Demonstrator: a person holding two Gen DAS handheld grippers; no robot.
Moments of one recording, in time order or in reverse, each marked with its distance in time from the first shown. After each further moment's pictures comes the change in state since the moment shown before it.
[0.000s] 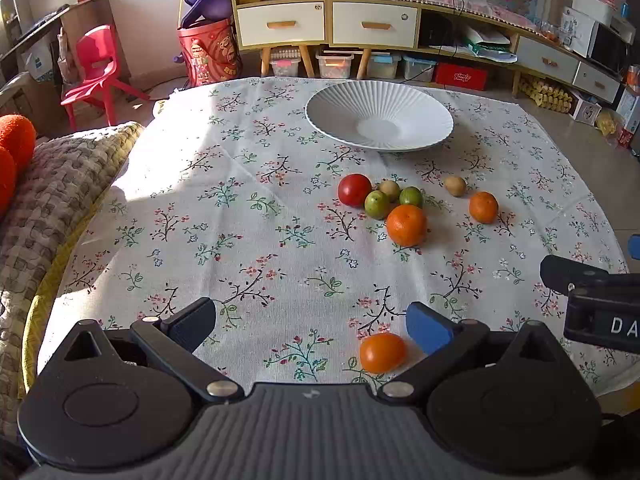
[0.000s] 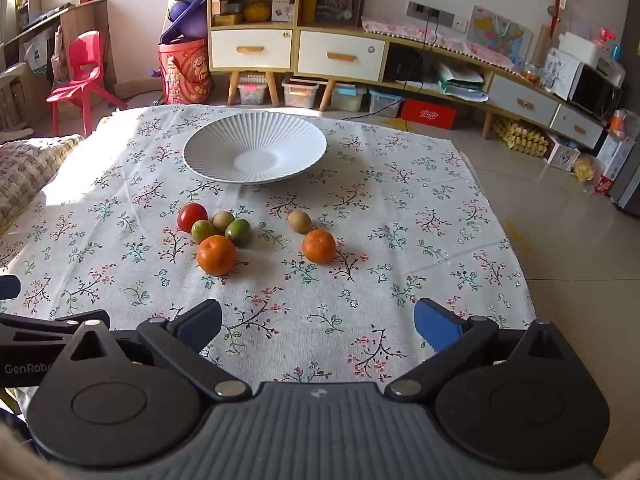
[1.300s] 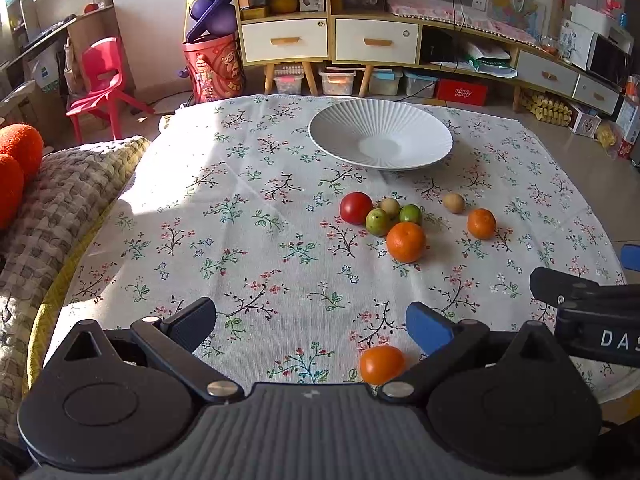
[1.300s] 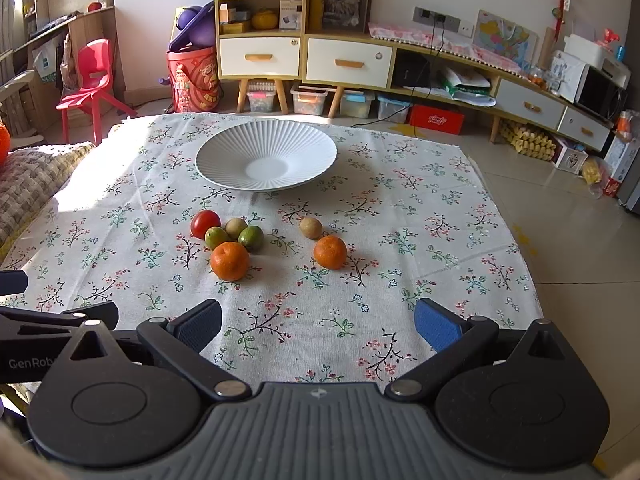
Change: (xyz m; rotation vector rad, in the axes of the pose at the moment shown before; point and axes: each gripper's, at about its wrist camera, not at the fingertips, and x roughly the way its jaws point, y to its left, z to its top) left arm -0.010 0.002 0.001 -0.008 -0.052 0.004; right arm -0.004 0.003 -0.001 0.004 -0.022 0.031
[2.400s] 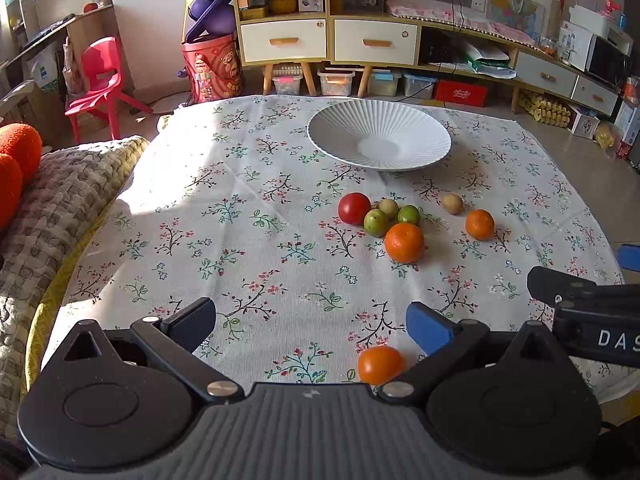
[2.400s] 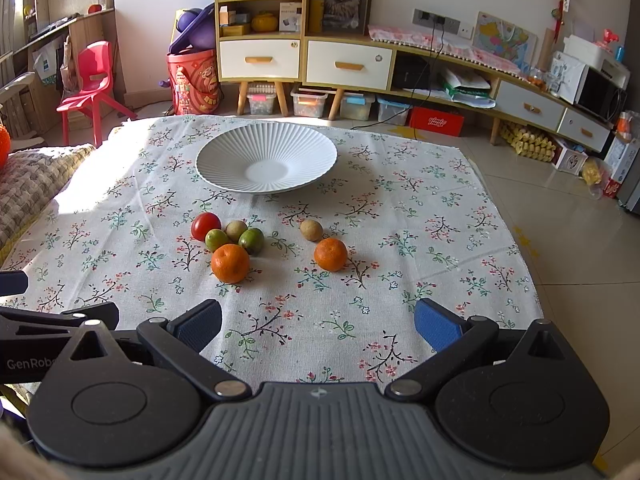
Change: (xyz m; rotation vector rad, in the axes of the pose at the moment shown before) left arm 0.000 0.000 0.001 0.000 0.003 -0.004; right arm 0.000 0.001 0.000 0.002 -0.005 0.000
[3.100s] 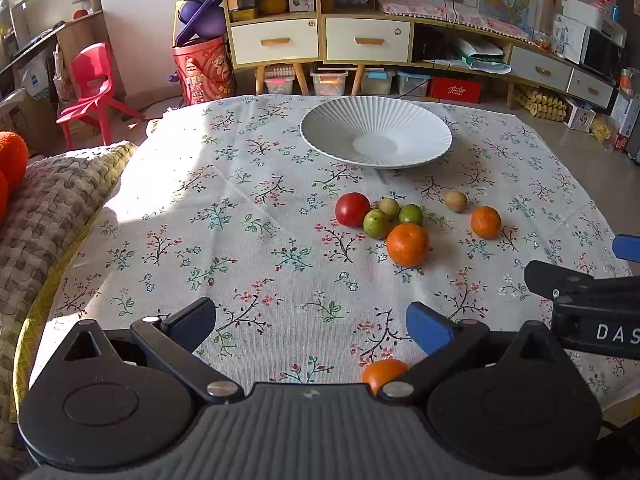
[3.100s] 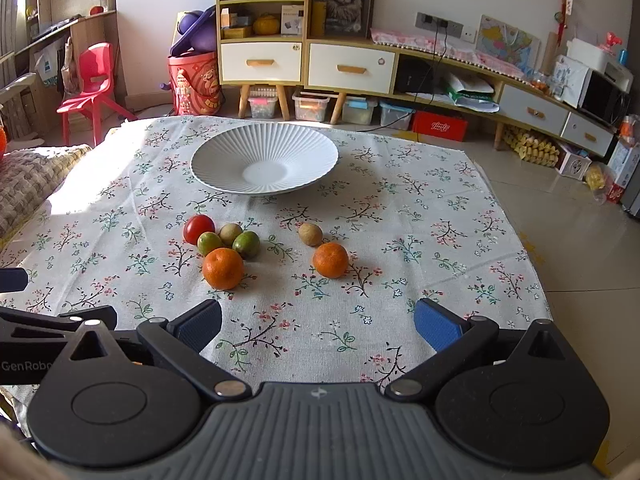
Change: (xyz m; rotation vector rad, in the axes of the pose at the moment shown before) left arm 0.023 0.001 0.001 0.027 -0.011 -0.013; right arm 0.021 -0.004 -0.002 -0.008 -0.027 0.014
